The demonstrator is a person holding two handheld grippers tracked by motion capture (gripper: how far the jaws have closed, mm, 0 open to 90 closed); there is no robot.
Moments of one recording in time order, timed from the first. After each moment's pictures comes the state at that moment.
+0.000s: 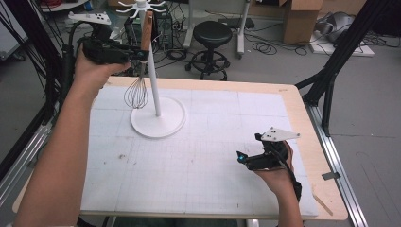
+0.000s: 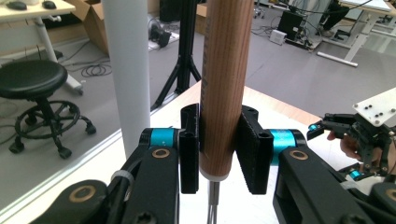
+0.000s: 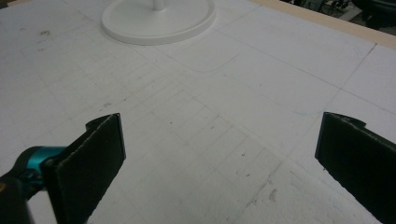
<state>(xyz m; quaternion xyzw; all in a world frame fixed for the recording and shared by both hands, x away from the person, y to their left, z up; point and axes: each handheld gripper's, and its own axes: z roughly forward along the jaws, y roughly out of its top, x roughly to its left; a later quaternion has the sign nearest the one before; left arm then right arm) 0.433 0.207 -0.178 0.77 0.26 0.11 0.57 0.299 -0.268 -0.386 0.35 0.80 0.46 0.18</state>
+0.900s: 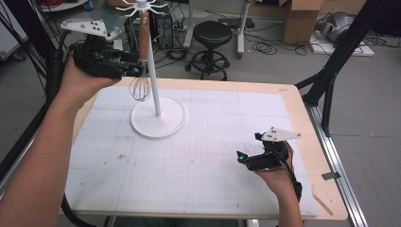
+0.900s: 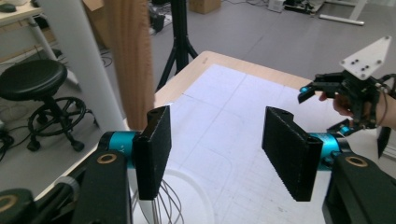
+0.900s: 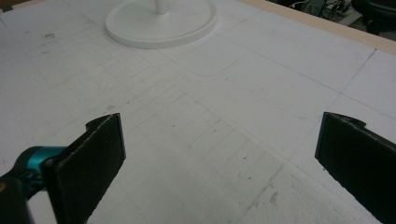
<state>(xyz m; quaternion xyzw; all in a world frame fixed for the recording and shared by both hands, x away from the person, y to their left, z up) 0.391 0.208 -0.171 0.81 0.20 0.14 0.53 0.297 -0.268 -0.383 0.35 0.80 0.46 0.18</state>
